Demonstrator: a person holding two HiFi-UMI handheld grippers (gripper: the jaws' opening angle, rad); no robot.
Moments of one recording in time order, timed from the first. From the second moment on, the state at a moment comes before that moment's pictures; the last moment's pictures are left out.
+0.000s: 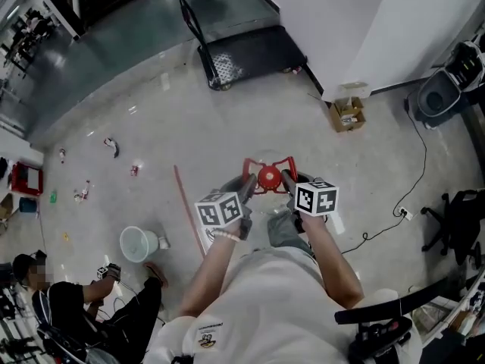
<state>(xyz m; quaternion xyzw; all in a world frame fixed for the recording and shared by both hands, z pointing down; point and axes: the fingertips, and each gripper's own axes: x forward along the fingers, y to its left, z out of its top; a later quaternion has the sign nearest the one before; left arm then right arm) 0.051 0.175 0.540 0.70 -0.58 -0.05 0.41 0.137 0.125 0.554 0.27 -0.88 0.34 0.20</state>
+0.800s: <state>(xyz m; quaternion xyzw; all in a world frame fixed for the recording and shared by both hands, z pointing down) 0.009 -0.098 0.535 0.67 -0.63 -0.07 0.40 0.086 -0.156 0.549 0.20 -0.90 0.32 0.21</state>
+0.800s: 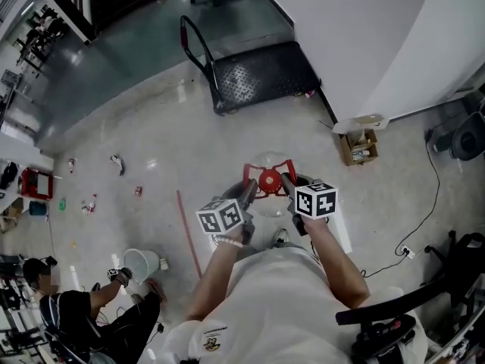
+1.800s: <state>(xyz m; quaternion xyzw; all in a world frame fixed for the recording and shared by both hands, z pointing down) -0.177 -0.384 0.550 0.69 -0.57 -0.08 0.44 -0.091 -0.441 0.566 0.26 -0.86 0.37 0.22</state>
